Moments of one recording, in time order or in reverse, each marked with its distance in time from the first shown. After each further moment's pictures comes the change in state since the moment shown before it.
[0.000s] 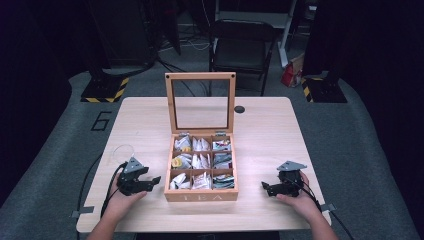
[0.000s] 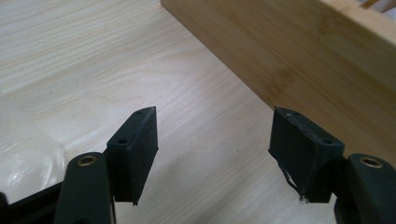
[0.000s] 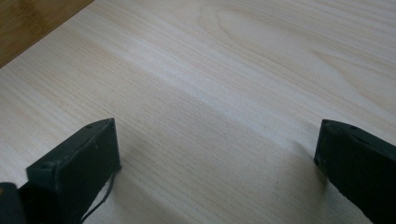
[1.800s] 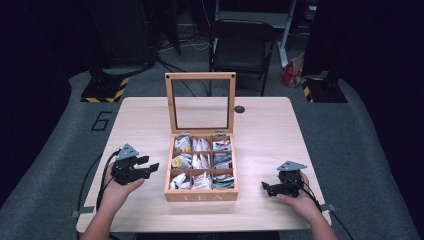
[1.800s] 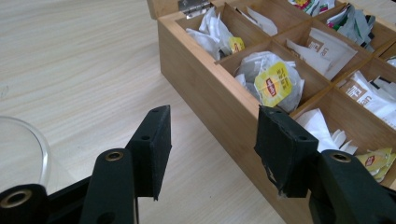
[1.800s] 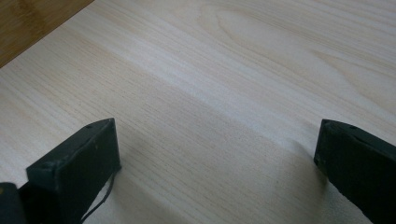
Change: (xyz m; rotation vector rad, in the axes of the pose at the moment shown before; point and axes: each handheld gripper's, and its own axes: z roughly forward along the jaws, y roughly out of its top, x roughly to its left) left arm -0.006 0.054 -0.039 -0.071 -0.012 -0.047; right arm 0.000 0.000 0.000 -0.007 -0.004 0.001
